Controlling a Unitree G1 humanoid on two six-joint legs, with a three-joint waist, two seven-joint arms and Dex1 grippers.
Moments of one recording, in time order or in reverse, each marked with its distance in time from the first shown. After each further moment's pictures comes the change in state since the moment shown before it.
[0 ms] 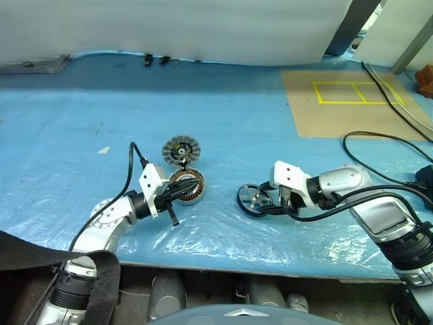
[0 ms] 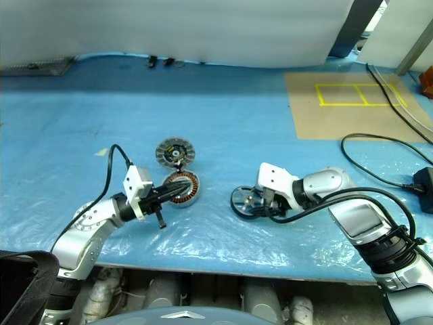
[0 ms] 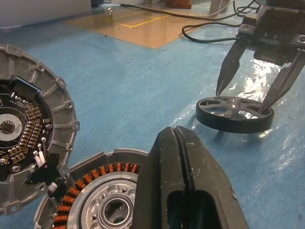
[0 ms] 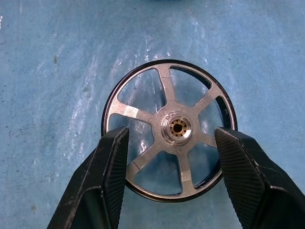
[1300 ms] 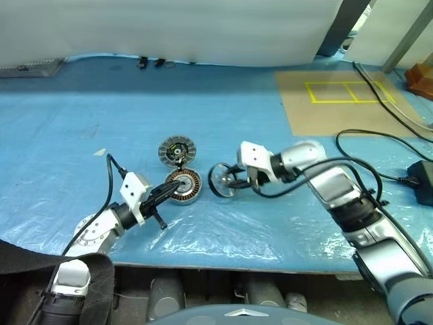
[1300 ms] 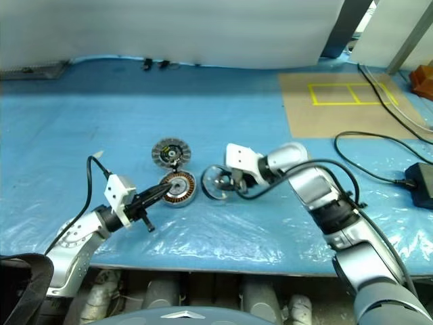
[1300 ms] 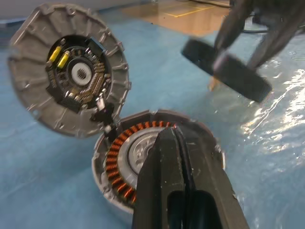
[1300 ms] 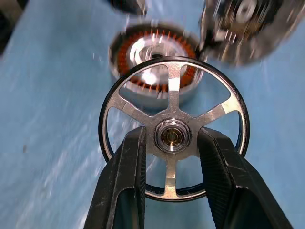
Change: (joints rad) left arm 0.186 -0.004 0.121 -0.029 0.018 -0.079 0.113; right arm -0.389 0.326 0.099 0.317 -0.065 -0.151 0.111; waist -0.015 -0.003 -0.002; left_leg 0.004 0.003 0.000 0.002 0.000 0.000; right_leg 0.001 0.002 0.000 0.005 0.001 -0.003
